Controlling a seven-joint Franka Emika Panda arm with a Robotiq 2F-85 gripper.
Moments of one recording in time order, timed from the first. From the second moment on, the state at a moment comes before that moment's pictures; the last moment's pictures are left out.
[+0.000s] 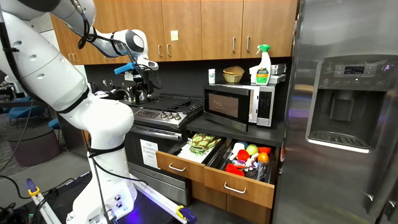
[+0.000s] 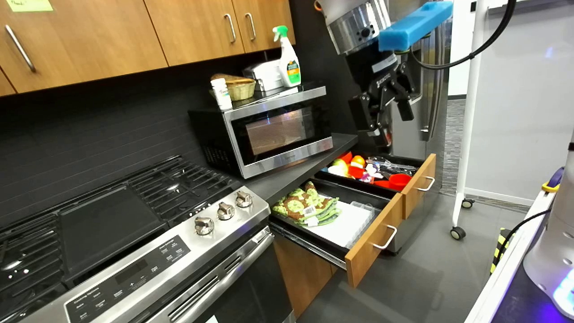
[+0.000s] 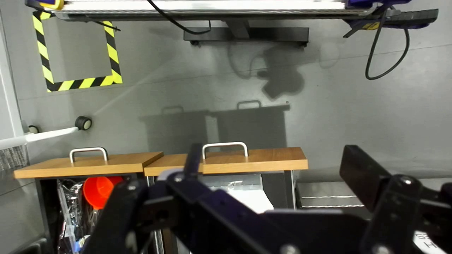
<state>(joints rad) 0.14 -0.61 0.33 -2.51 0.09 1.66 0.38</state>
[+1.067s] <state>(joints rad) 0.13 -0.51 0.32 -2.50 0.06 1.92 0.42</state>
